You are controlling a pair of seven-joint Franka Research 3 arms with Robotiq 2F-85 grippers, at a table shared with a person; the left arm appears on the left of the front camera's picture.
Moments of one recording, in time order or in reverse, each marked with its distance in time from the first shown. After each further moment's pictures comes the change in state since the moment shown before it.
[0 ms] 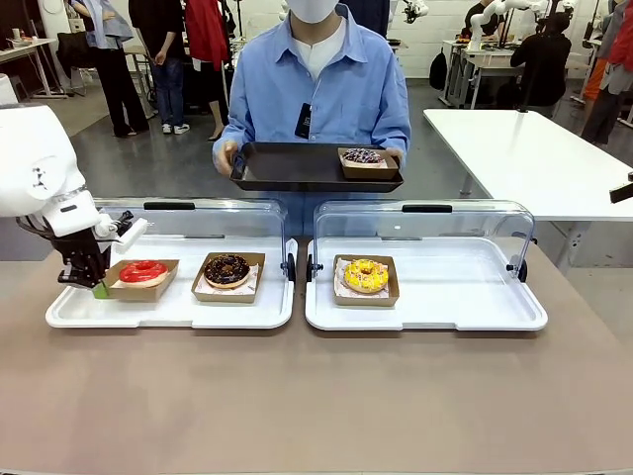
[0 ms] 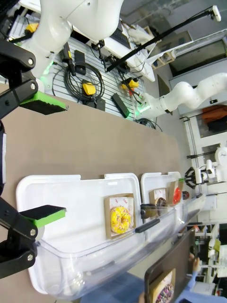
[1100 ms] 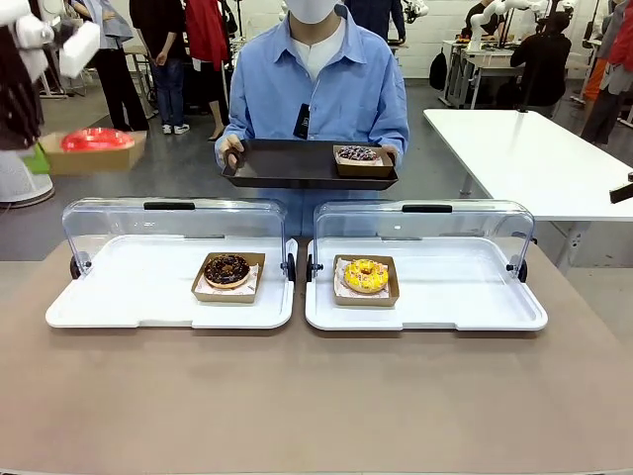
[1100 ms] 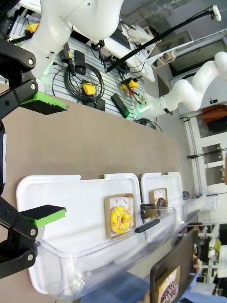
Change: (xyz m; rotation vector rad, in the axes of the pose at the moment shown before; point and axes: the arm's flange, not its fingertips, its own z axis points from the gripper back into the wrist) left arm 0.075 -0.123 0.301 0.249 -0.019 0.196; right arm 0.000 0.000 0.000 0.001 -0.001 -0.001
